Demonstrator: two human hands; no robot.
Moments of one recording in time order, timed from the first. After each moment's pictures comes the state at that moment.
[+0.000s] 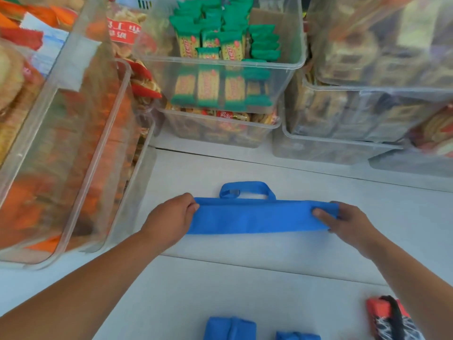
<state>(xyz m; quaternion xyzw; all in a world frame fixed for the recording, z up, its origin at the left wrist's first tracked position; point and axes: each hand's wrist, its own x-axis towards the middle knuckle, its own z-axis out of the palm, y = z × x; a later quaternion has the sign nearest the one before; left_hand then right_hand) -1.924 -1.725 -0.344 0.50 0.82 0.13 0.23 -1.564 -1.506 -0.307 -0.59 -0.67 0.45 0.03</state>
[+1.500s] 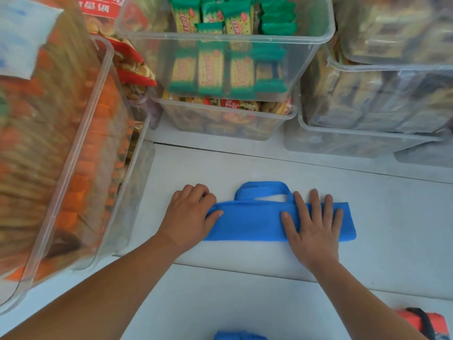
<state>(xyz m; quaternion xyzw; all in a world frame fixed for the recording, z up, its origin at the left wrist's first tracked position) -1.914 -1.702 -0.390 0.62 0.77 0.13 0.07 -1.634 -1.575 -0.393 -0.56 -0.82 0.10 -0.08</state>
